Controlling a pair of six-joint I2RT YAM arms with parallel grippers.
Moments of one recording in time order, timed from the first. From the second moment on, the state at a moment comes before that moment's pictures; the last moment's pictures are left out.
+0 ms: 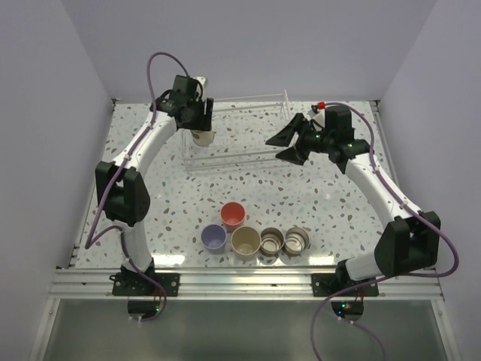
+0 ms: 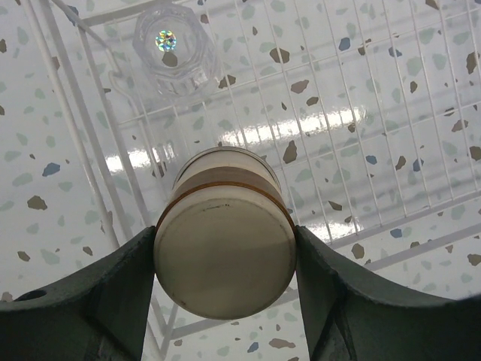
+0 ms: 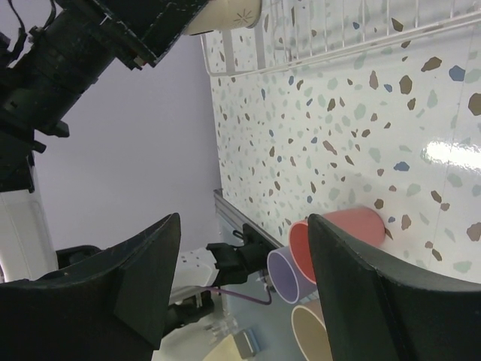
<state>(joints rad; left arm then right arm) -0.30 1.92 1.84 -0.72 -0.03 -0.15 0.24 1.43 1.22 -0.37 -0.66 0.97</state>
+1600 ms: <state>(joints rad) -0.30 2.14 1.94 -0.64 -0.16 -0.20 0.23 1.43 1.17 -0.43 -0.64 0.87</state>
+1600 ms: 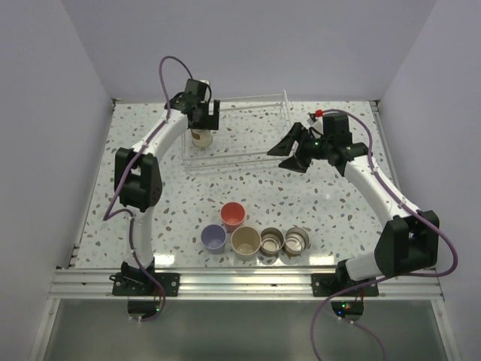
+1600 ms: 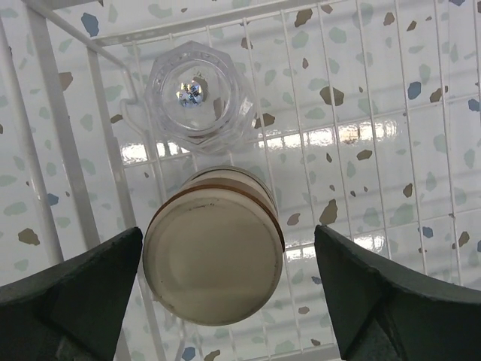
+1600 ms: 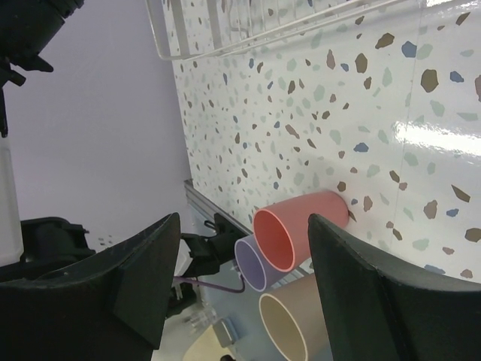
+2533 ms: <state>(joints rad) -0.29 1.66 1.79 -0.58 -0.03 -0.24 0.42 1.40 1.26 -0.65 -0.47 0.67</state>
